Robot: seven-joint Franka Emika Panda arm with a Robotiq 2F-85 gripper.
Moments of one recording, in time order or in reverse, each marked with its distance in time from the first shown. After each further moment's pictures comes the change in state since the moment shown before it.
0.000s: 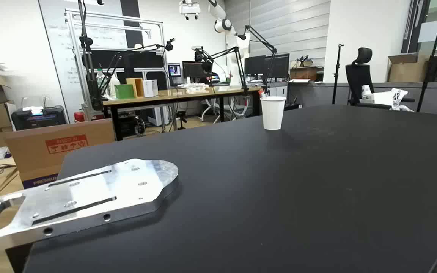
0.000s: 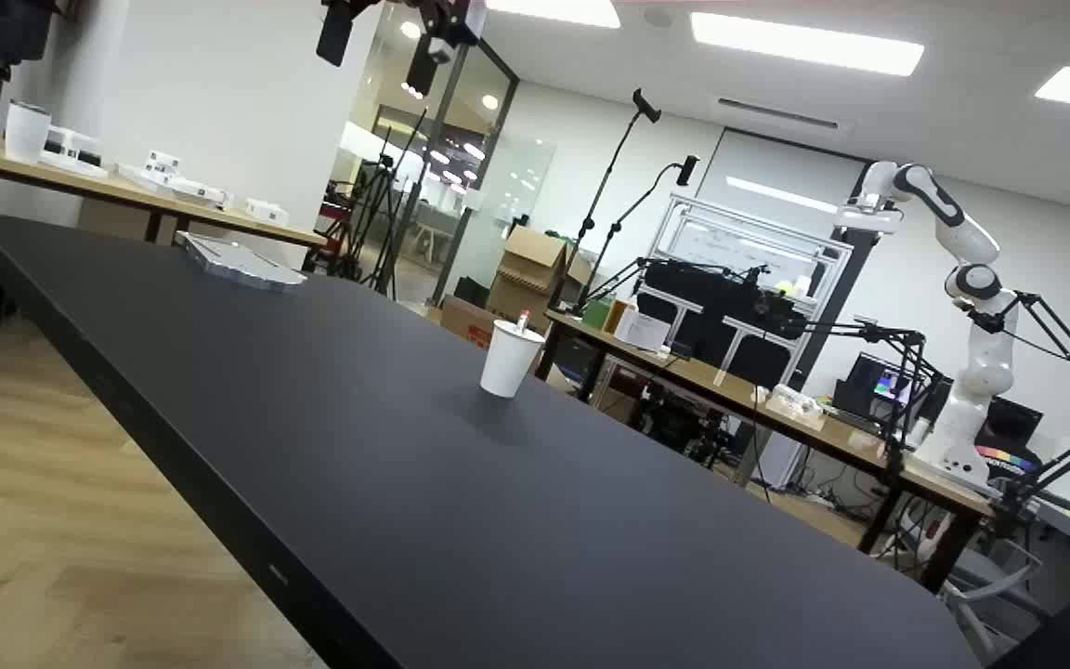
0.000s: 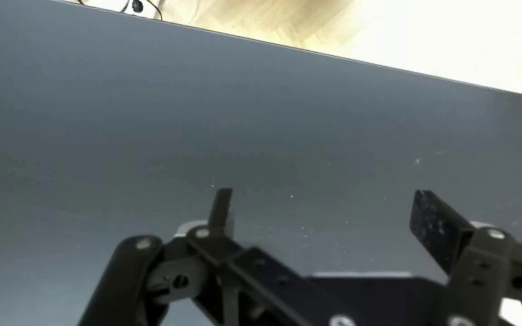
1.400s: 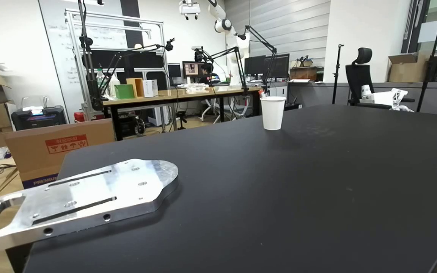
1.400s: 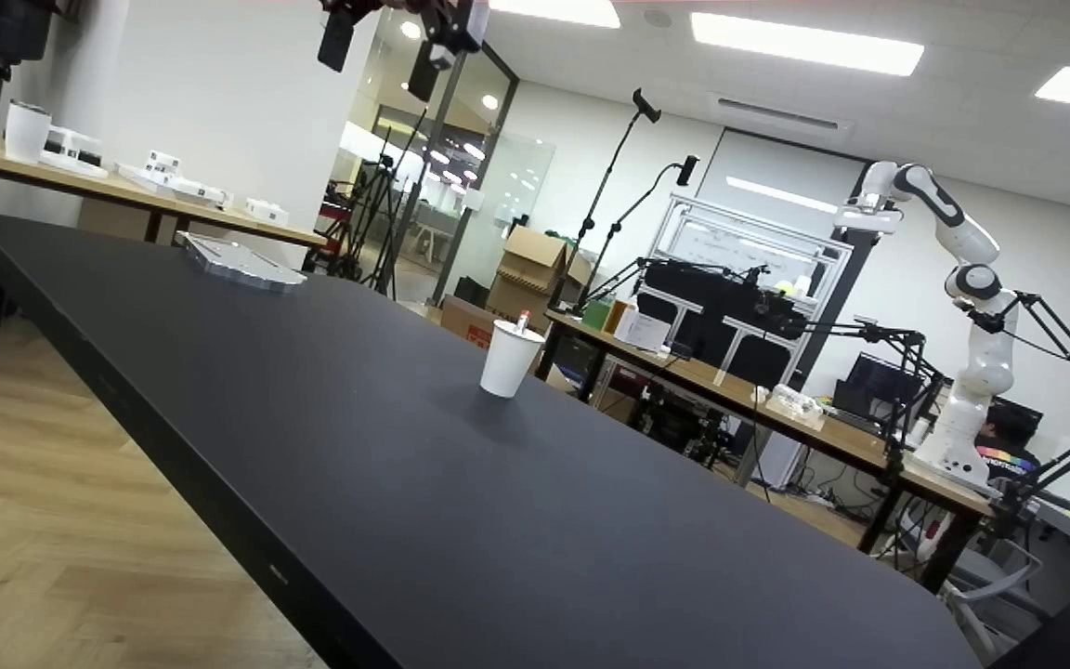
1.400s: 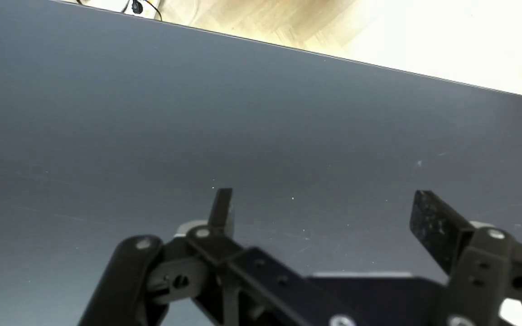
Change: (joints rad) arm -0.001 0.016 -0.006 0.002 0.000 0.008 -0.009
